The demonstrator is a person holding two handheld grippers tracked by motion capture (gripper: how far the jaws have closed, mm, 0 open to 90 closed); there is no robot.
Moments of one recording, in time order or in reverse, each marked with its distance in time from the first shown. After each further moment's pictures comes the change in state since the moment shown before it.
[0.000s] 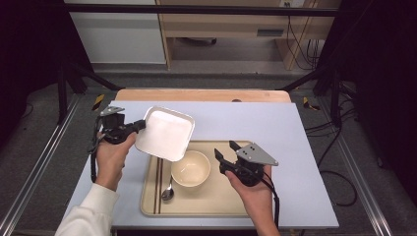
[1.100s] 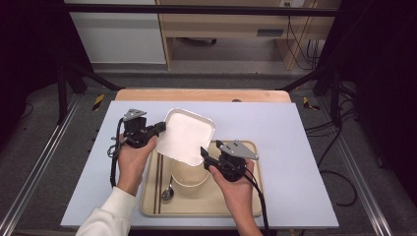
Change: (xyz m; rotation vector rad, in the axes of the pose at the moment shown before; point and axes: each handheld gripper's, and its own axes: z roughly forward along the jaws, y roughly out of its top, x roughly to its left) left arm -0.049 -0.006 0.019 -0.029 -0.065 0.037; right arm 0.021 -0.007 0.039 0.036 0.003 0.101
